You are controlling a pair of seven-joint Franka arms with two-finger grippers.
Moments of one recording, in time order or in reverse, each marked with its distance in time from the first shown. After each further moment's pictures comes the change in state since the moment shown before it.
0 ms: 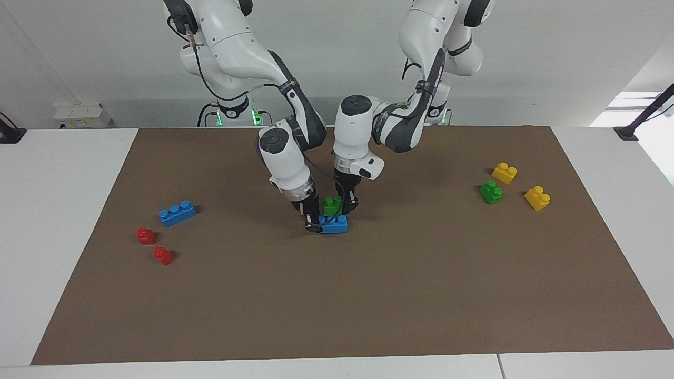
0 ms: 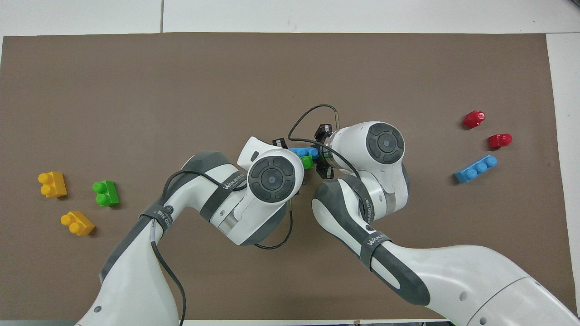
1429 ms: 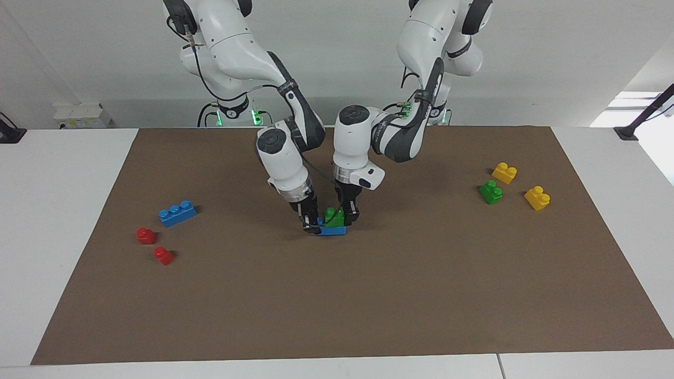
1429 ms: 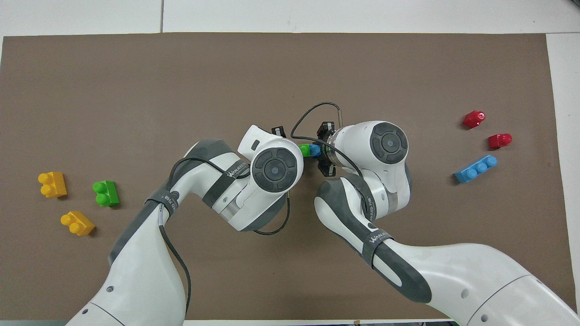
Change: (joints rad) left arm -0.003 0.069 0.024 0.062 0.069 0.025 -0.001; right arm -0.006 0.001 -0.001 -0.002 0.000 0.015 -0.008
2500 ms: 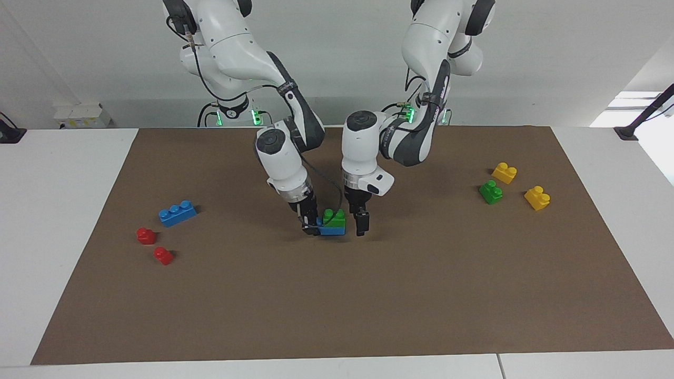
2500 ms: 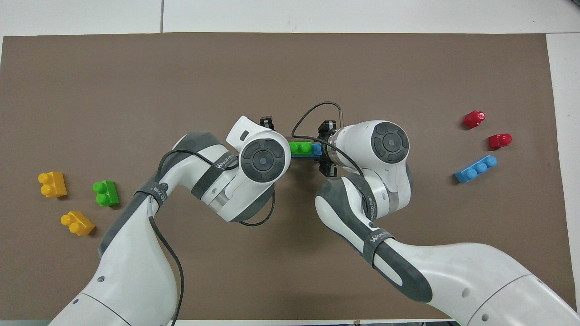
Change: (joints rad) left arm 0.047 0.005 0.015 -0.004 0.042 -0.003 0.092; right arm -0.003 0.000 -0.001 0.000 0.002 0.000 0.000
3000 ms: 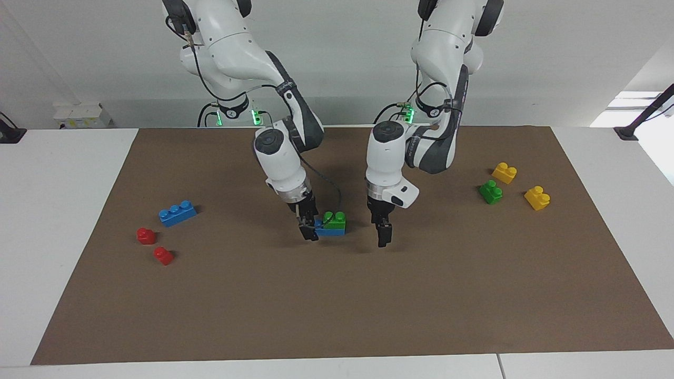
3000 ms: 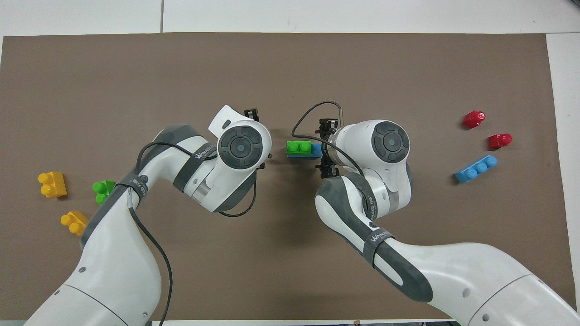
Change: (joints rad) left arm 0.111 0.000 0.001 -0.024 0.000 0.064 0.189; right arm -0.018 -0.002 -0.001 0.023 0.000 -0.039 0.000
